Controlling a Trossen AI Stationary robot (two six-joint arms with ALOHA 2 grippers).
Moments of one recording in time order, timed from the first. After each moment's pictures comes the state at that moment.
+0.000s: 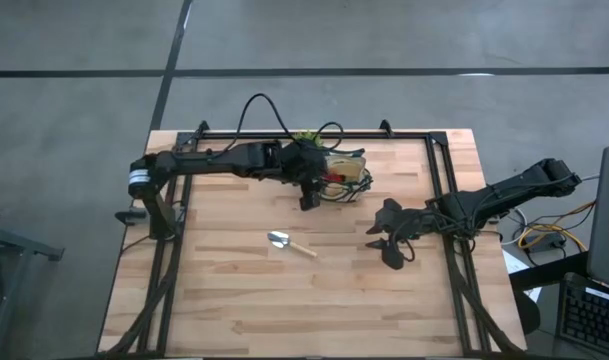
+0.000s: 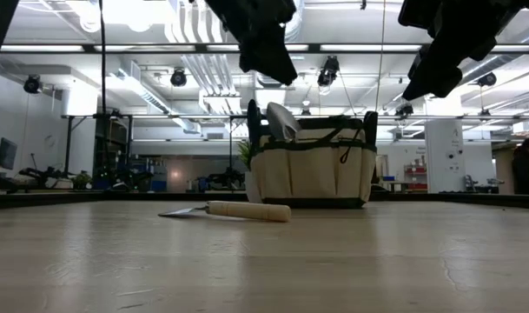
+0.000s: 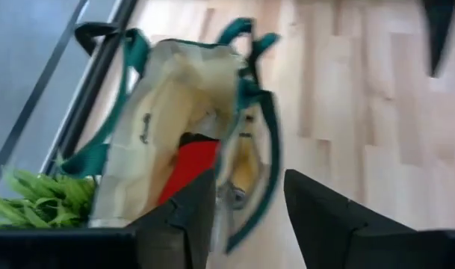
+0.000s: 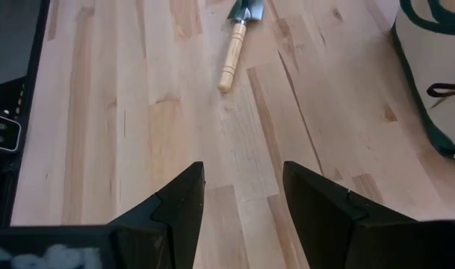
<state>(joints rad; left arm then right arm) 0.16 1.74 1.63 -0.64 -0.08 0.05 0.28 1.06 0.70 -0.43 0.14 0.52</state>
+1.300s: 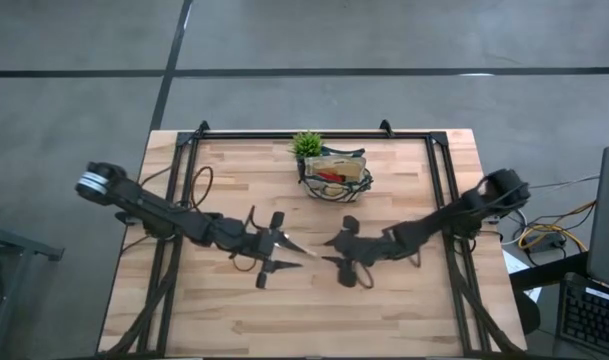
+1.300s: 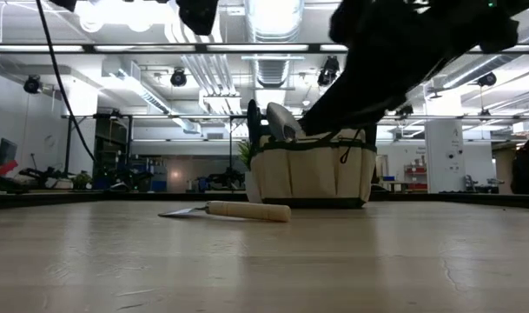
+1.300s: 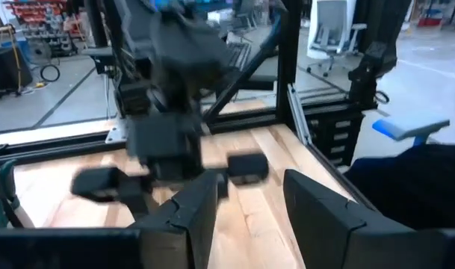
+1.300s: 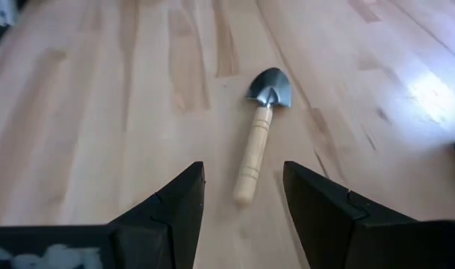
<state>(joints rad) -0.33 1.35 0.76 0.50 -0.12 0.02 0.35 1.62 0.76 0.25 0.37 0.34</state>
